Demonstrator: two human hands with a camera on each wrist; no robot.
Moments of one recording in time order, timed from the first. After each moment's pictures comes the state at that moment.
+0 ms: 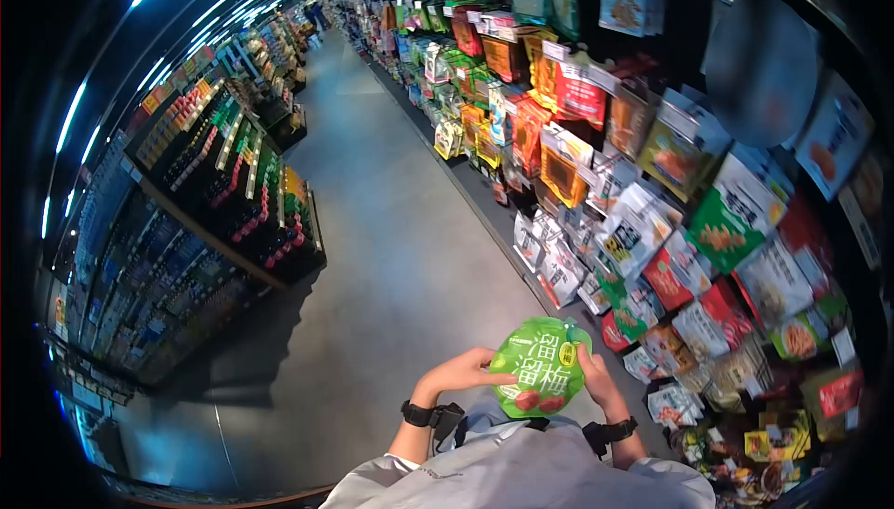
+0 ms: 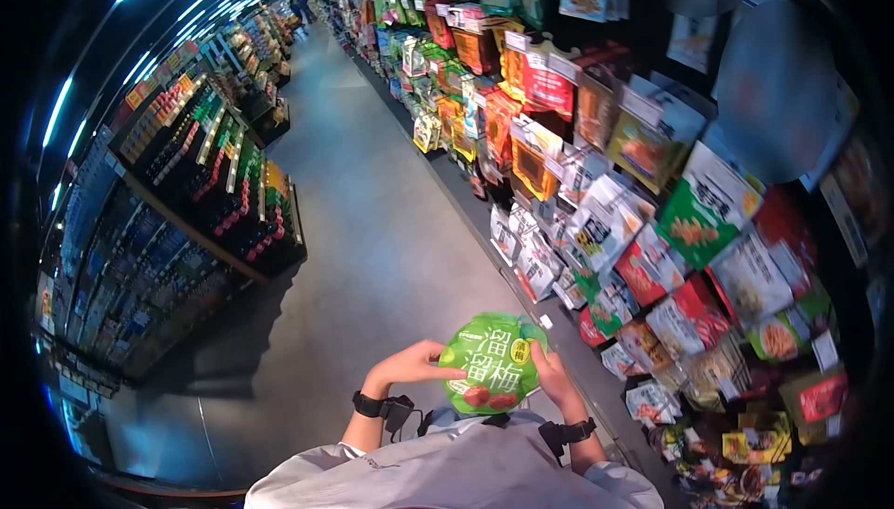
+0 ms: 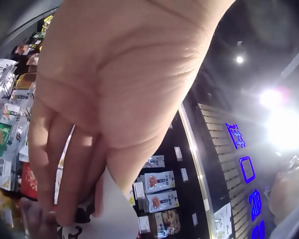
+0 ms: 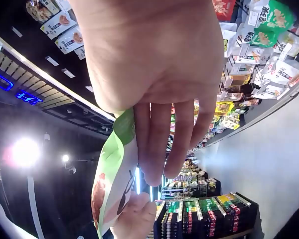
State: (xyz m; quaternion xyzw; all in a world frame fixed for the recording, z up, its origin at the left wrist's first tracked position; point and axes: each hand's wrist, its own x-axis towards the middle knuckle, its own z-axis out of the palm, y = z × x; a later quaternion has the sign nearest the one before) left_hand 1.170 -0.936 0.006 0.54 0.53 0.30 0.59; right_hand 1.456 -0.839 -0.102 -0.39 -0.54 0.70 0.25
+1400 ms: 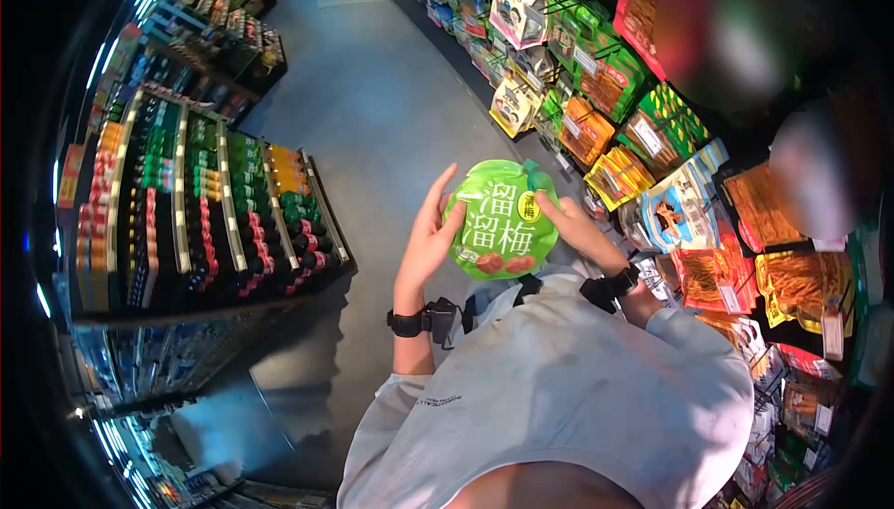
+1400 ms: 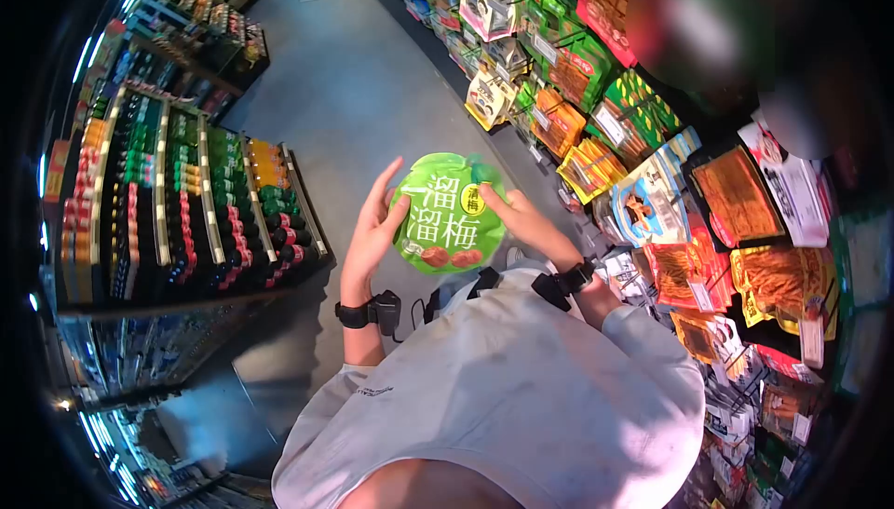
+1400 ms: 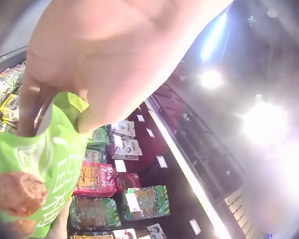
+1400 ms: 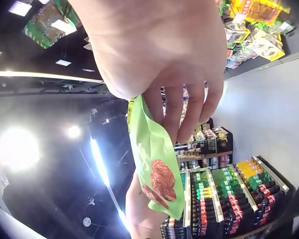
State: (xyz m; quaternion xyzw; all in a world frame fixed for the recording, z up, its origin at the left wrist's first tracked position) left_hand 0.384 -0.328 0.030 0.37 0.62 0.54 0.43; right_hand 0.594 -0.178 -0.072 -0.28 -0.62 0.72 0.13
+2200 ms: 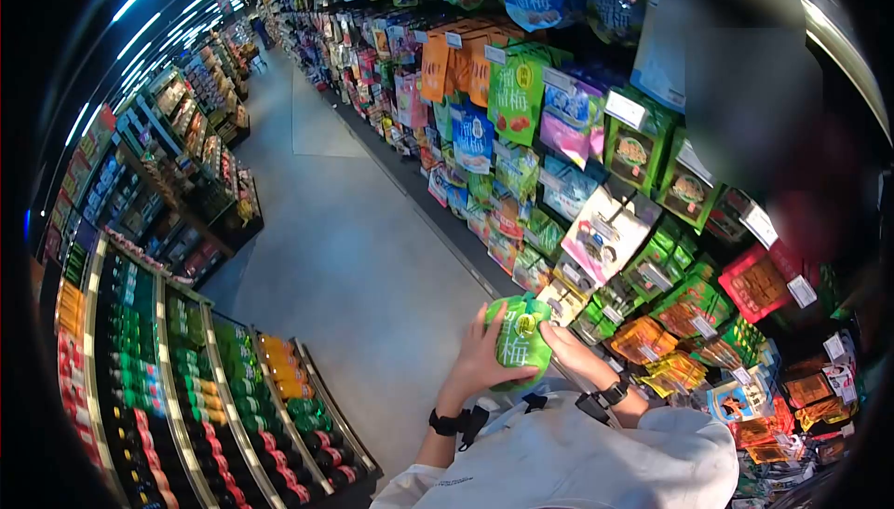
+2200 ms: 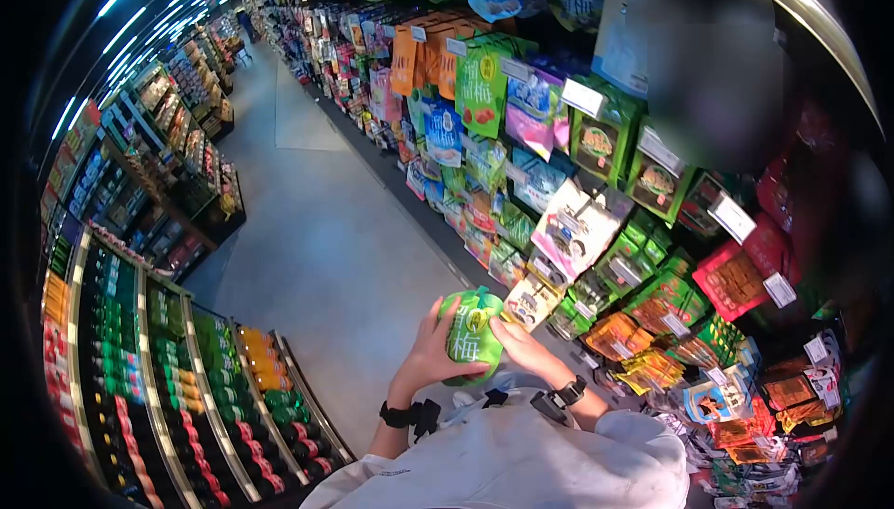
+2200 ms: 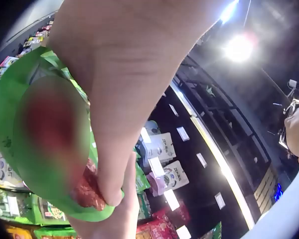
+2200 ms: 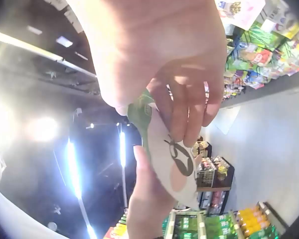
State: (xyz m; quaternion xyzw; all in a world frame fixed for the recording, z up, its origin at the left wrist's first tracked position) left_hand -0.061 -0.067 -0.009 0.66 0.63 0.33 0.24; right_hand 0.149 0.027 -0.039 -0.30 -0.63 0.69 0.19
